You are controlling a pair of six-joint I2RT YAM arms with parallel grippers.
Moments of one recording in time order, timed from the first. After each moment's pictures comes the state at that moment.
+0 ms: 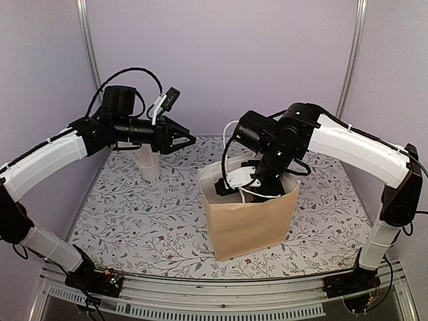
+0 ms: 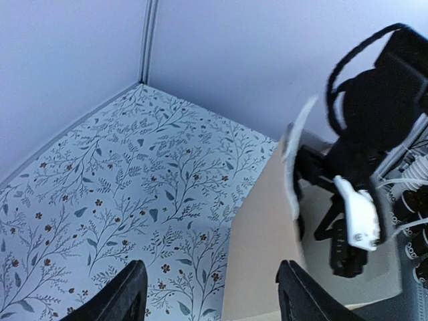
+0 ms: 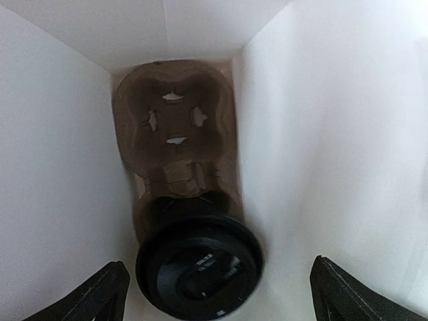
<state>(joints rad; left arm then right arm) -0.57 1.42 1.32 -0.32 0.64 -0.01 1.03 1.78 1.84 -1.37 -0.03 -0.76</state>
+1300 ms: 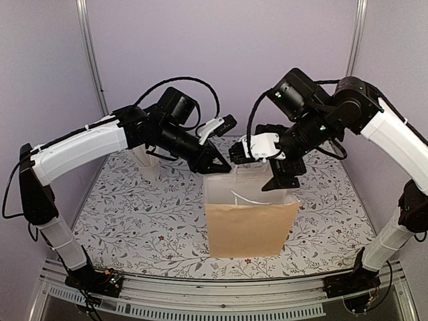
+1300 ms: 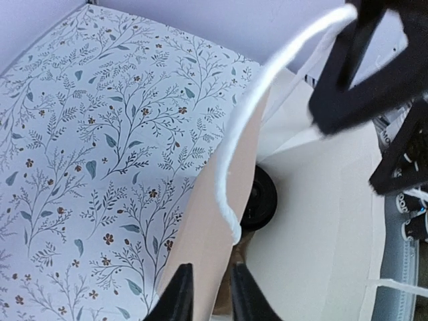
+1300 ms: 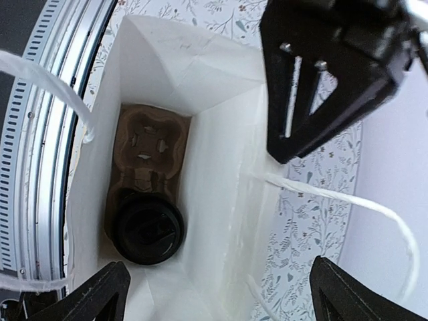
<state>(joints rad) -0.87 1.70 1.66 -0.70 0.49 0.04 1.05 1.63 1.97 -1.37 0.02 -0.81</state>
